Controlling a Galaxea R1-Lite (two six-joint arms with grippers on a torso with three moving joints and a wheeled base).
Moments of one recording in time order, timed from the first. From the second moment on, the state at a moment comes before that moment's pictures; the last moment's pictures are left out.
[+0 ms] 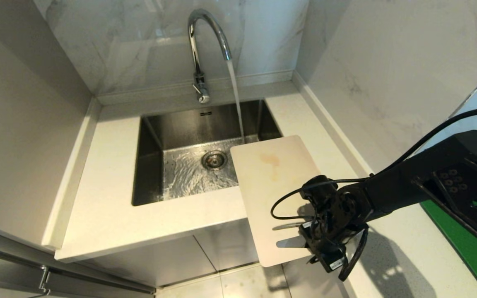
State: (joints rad) left arm -0.01 0.00 -0.01 0.02 0.00 0.00; right arm 0.33 2.09 -1.18 0.29 0.02 1.44
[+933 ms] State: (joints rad) left arm -0.02 0.00 -0.01 0.02 0.00 0.00; right arm 0.33 1.48 -1.18 0.52 -0.04 1.24
